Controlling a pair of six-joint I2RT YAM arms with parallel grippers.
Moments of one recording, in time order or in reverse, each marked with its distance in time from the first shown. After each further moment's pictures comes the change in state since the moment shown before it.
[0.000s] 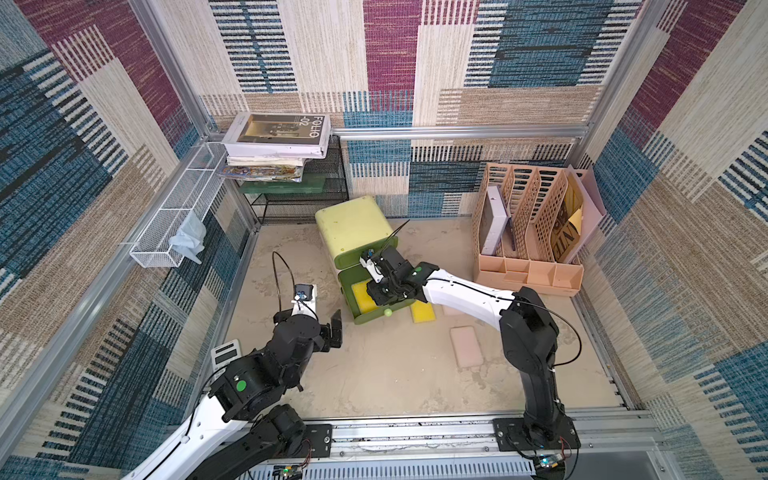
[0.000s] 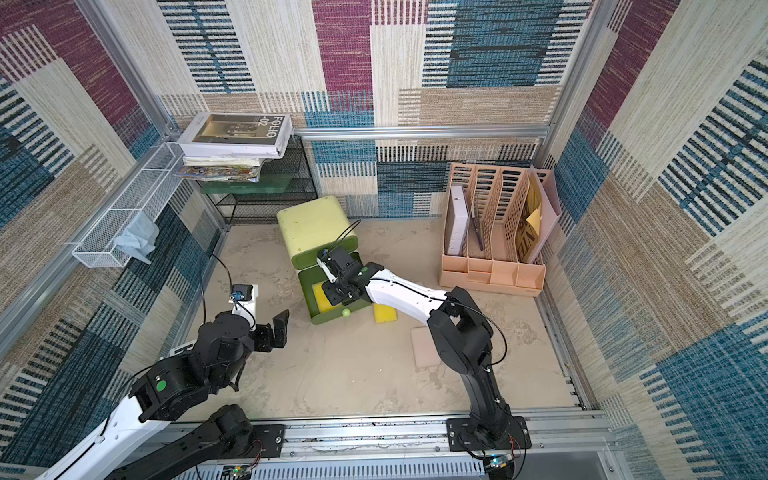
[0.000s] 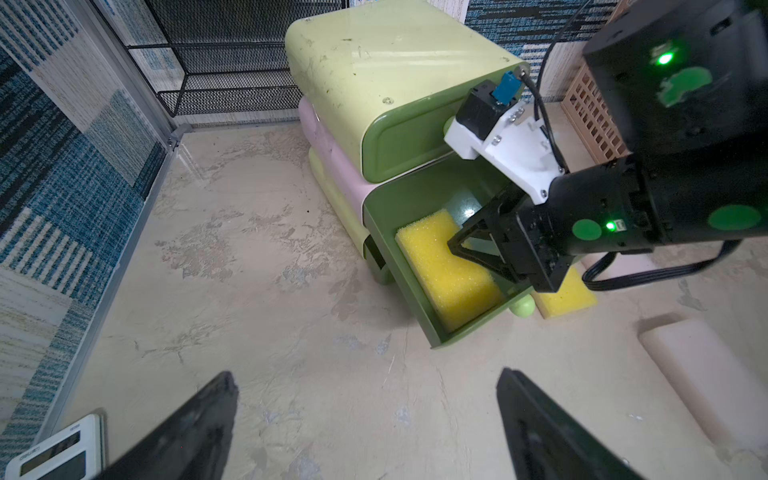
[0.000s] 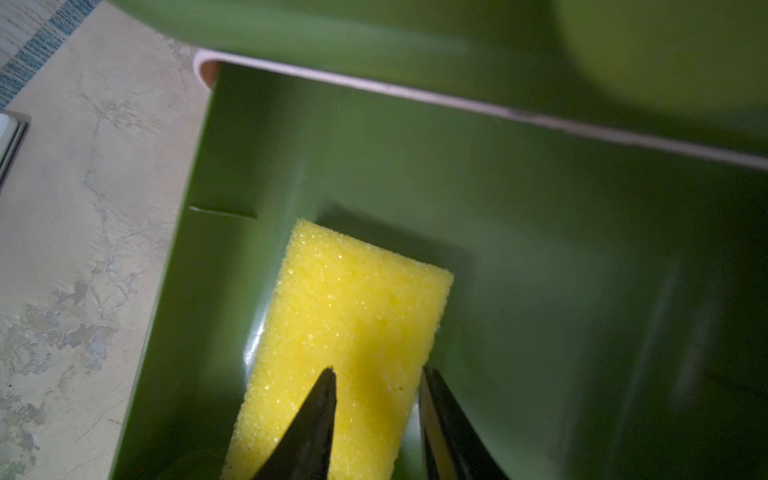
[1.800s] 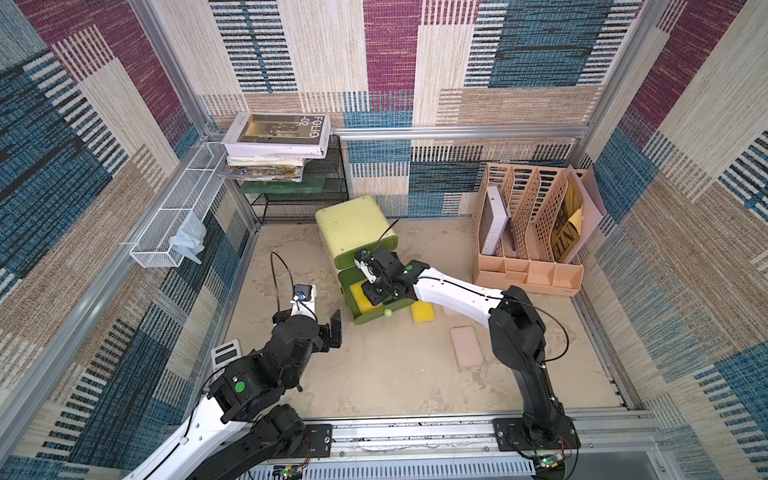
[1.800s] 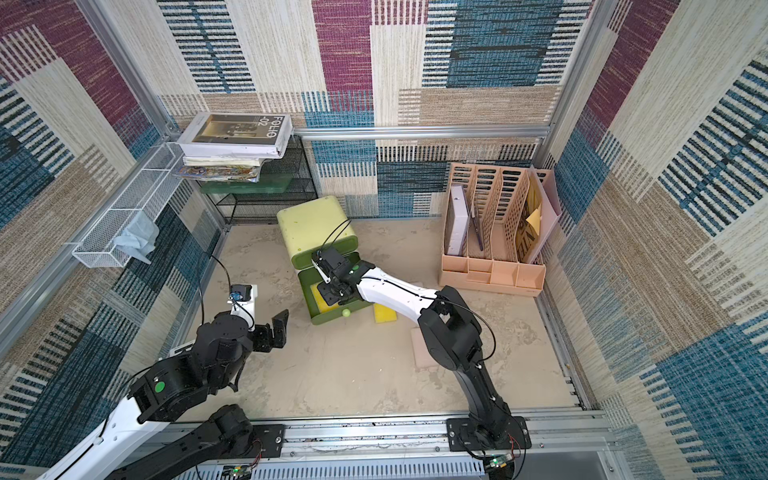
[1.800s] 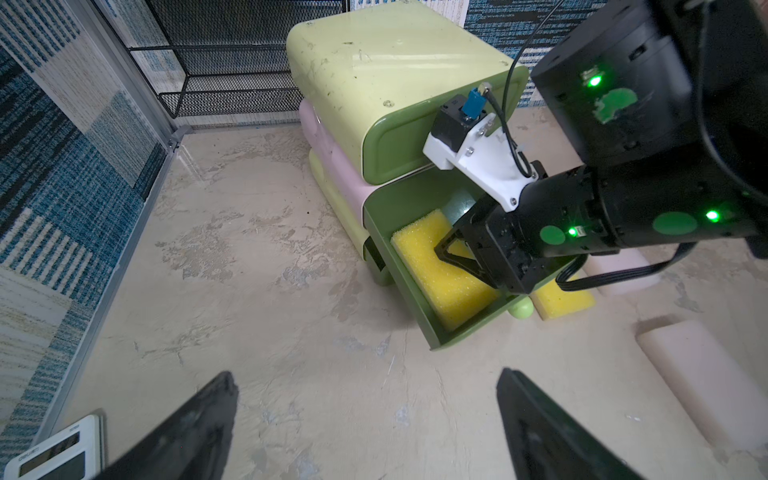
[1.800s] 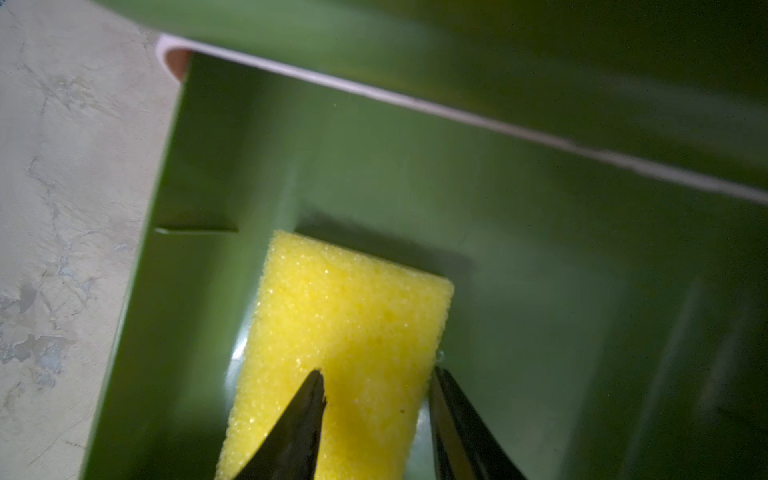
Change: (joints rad) left arm 0.000 -0.007 0.000 0.000 0.000 0.000; right arm 0.018 0.075 0.104 -0.077 0.054 -0.022
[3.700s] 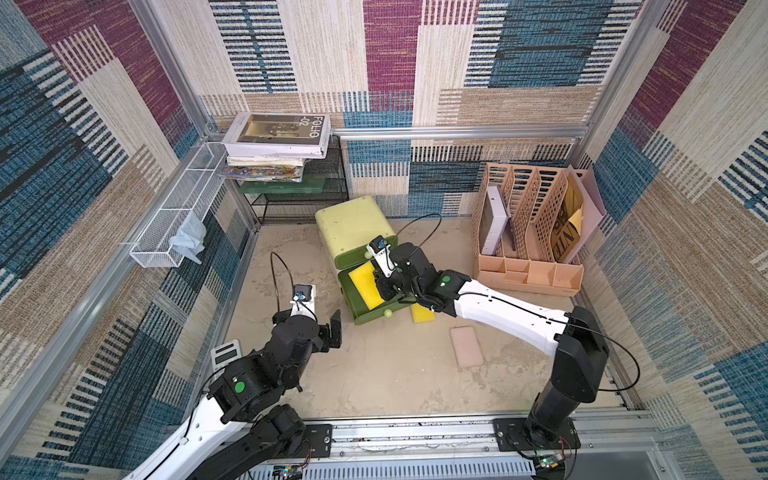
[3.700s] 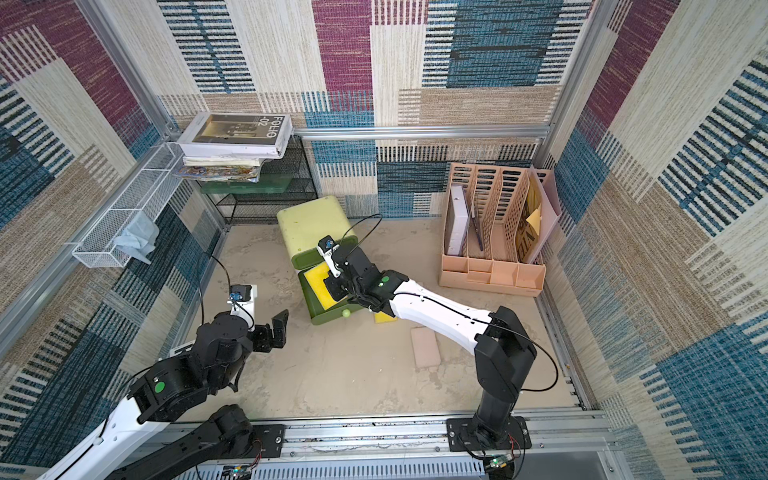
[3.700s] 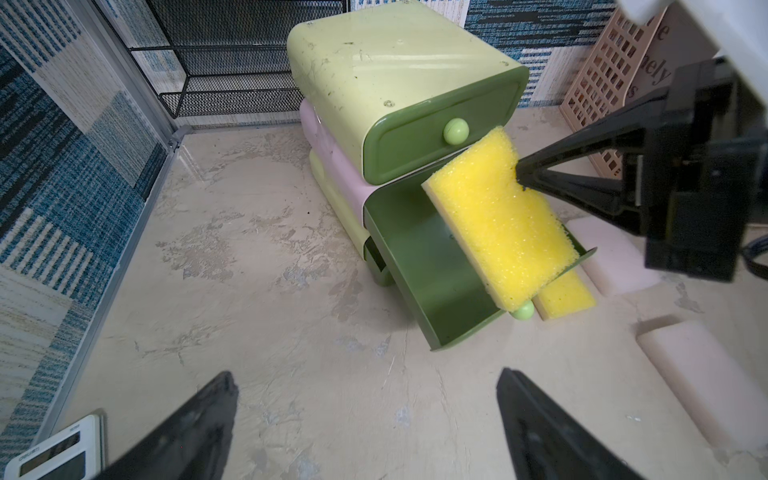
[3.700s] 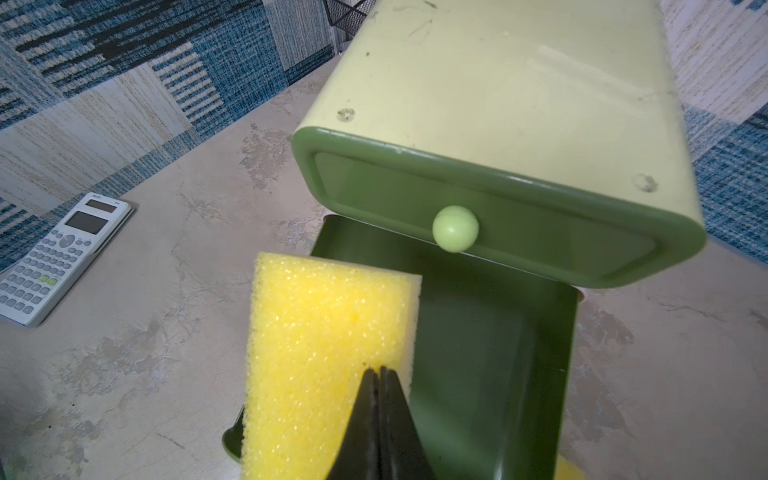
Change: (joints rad) left arm 0.000 -0.001 -0.001 0.000 -0.002 0.000; right arm 0.027 -0.408 -0.343 0.303 0.054 -0.051
